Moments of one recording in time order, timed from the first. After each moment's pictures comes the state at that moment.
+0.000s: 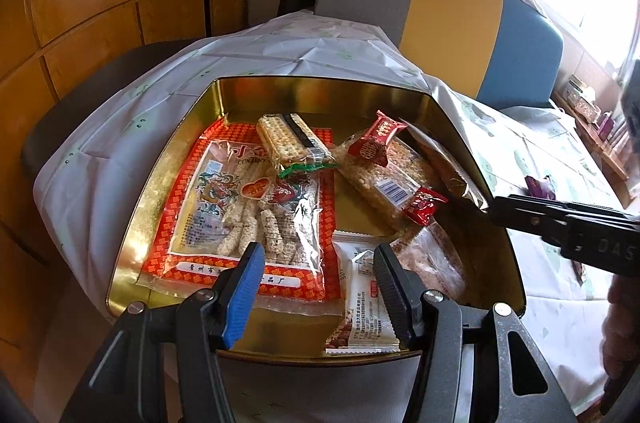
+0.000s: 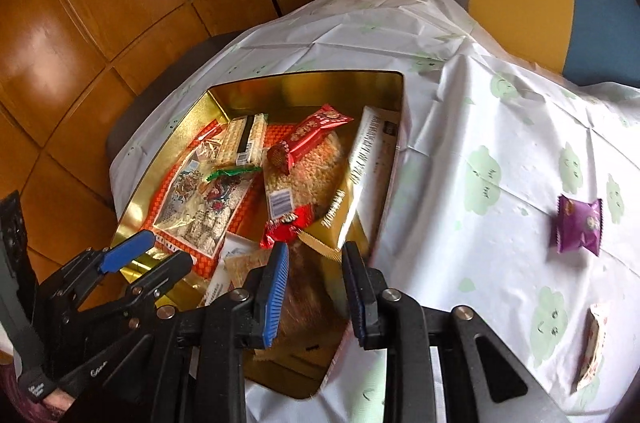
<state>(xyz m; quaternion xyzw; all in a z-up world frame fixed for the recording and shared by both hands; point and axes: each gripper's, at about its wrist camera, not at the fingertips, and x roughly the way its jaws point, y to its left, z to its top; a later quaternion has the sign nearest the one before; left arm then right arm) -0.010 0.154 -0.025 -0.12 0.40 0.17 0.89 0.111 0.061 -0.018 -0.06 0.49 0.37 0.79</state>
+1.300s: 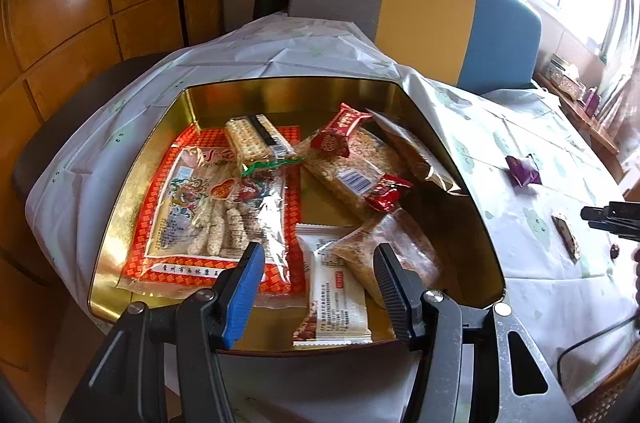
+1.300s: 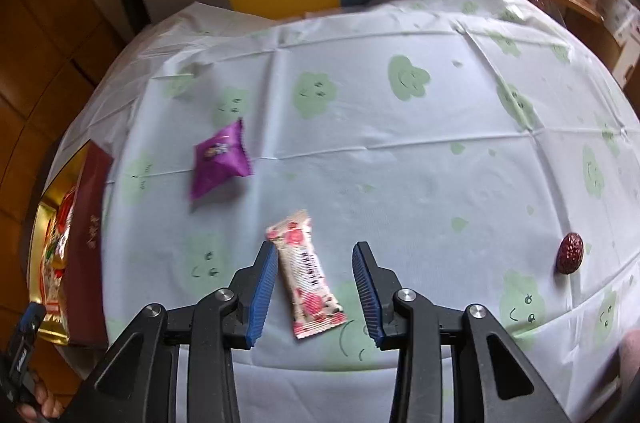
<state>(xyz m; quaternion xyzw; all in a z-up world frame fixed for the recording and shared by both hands) -0.007 0.130 -0.023 -0.09 0.40 0.13 0.90 0.182 -0.195 -0.040 0.06 0.54 0.10 0.83</state>
